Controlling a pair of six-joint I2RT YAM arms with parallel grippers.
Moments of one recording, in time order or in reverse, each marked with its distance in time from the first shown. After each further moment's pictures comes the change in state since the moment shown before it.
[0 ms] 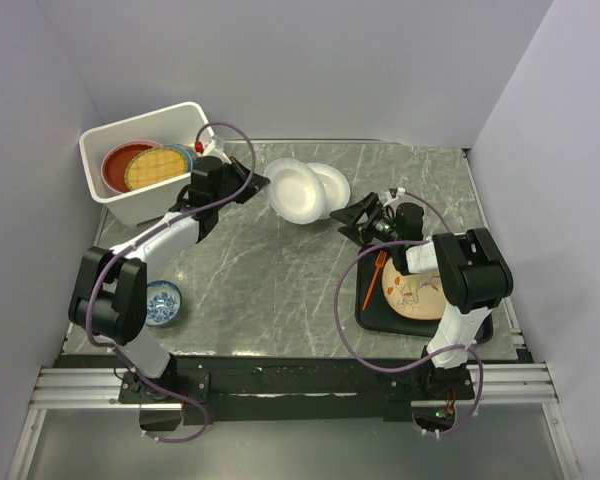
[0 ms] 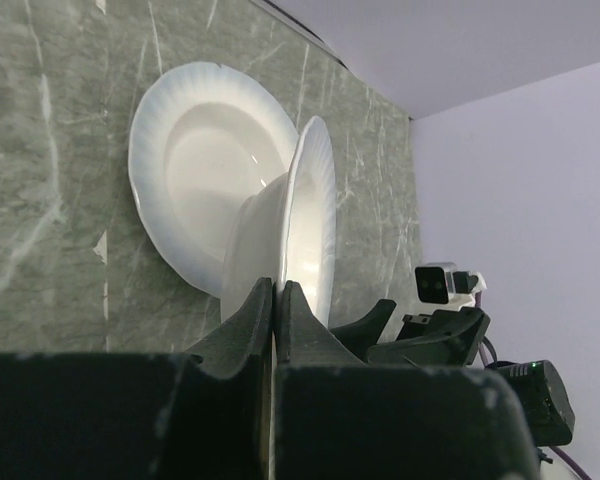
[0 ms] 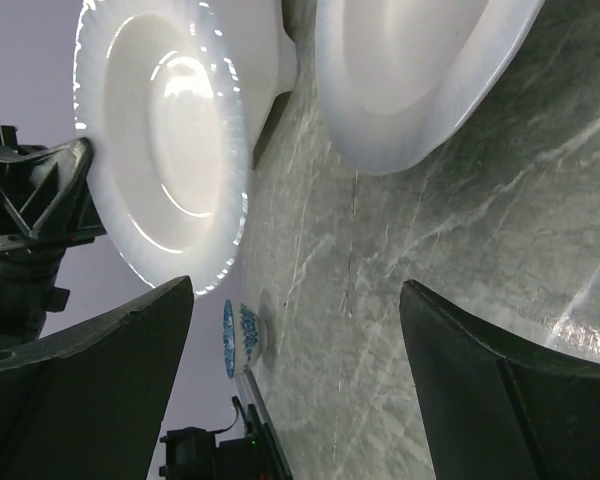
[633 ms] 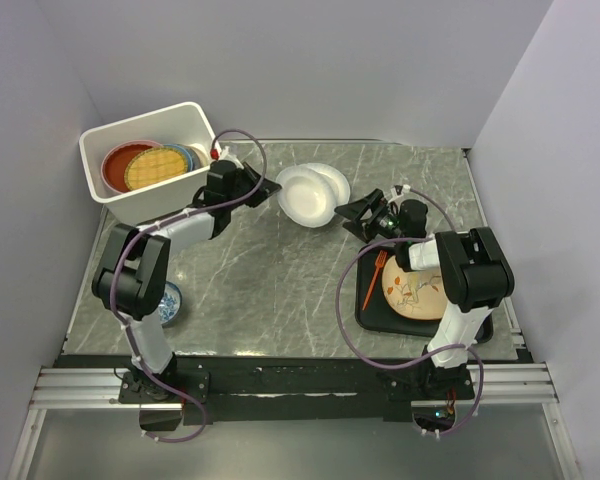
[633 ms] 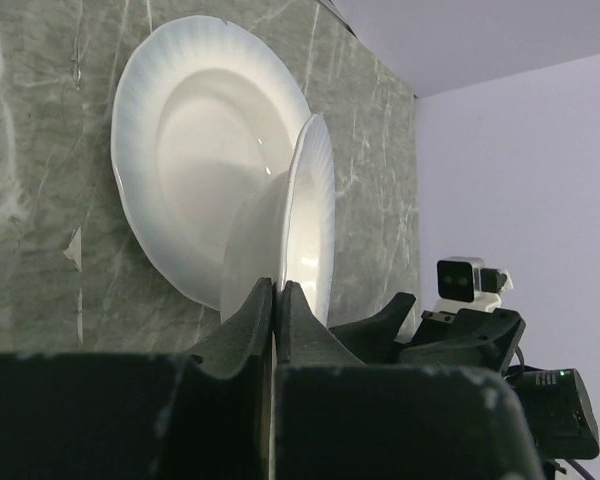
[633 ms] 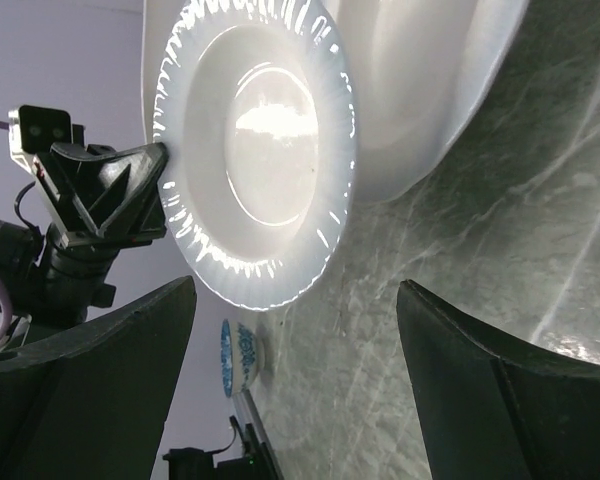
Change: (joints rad) left arm -0.019 0.182 0.041 0.106 0.047 -0.070; right arm -0.029 0.004 0.025 -0.018 0.014 -0.005
